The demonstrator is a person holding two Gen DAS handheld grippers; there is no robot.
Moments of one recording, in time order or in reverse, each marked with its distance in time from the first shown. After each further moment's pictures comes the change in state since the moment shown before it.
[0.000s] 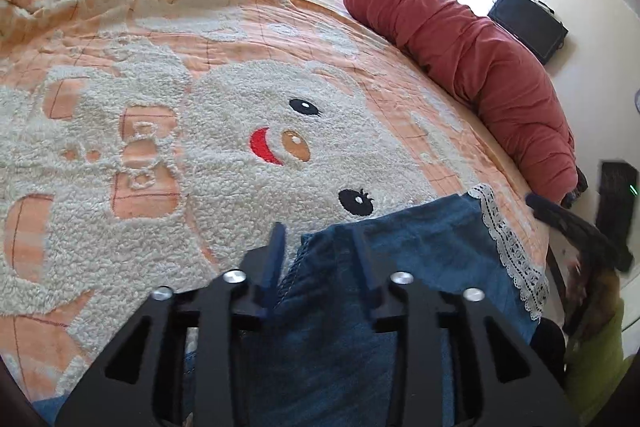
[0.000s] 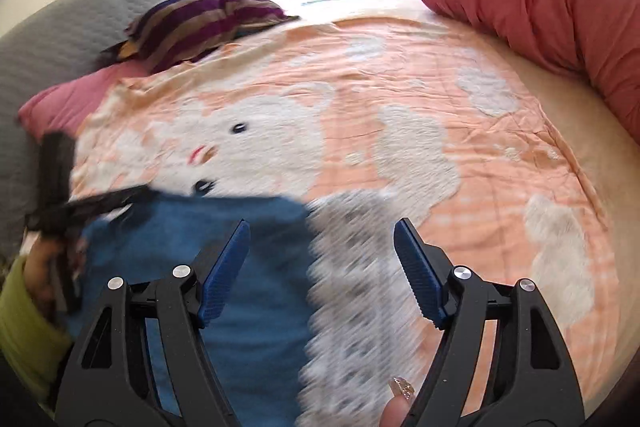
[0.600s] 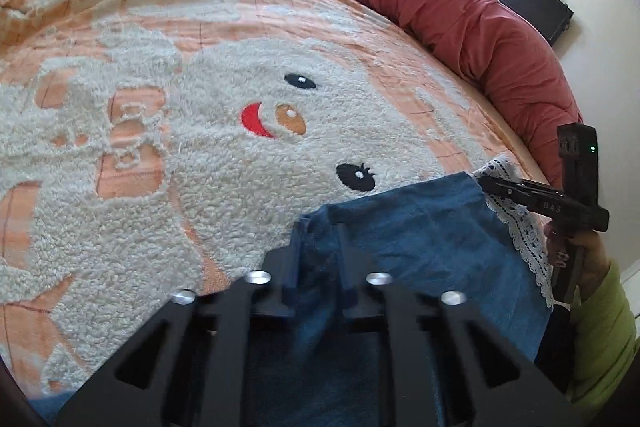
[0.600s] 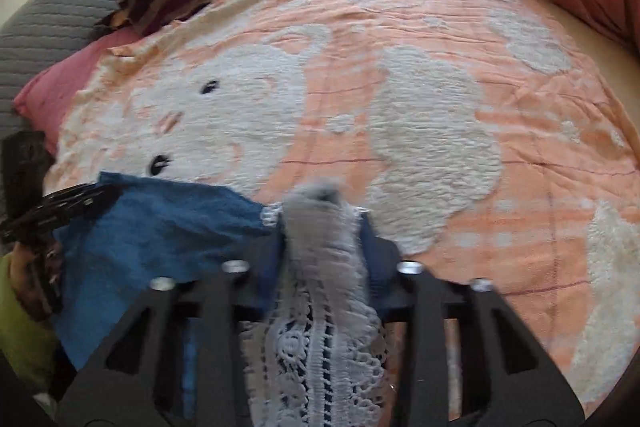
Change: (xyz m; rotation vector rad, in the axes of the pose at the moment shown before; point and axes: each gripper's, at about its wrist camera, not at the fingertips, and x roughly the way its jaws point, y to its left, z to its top) left arm 0.014 -0.011 -0.010 0.046 0.044 0.044; right arm 0.071 -0.026 0.002 -0.038 0.148 0.110
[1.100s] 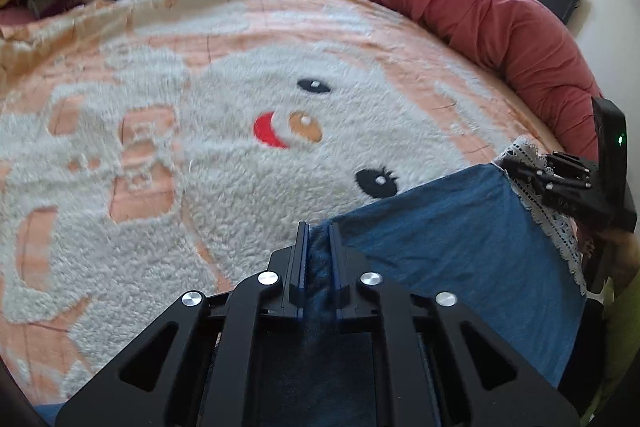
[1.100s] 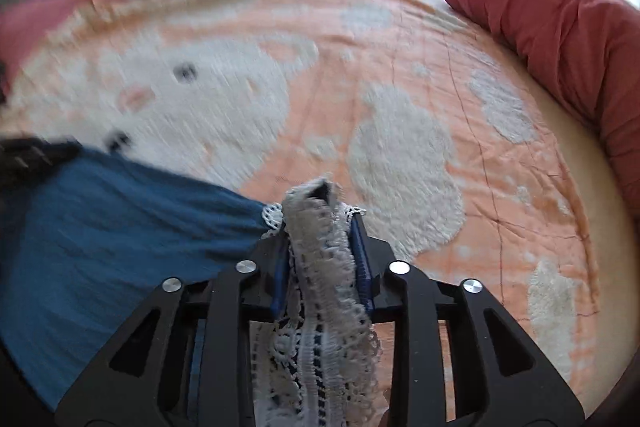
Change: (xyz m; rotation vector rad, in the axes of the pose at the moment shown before) left arm 0.012 -0.002 0.003 0.050 0.007 0.102; right arm 0.012 0.031 0.007 -0.220 -0.015 -0.315
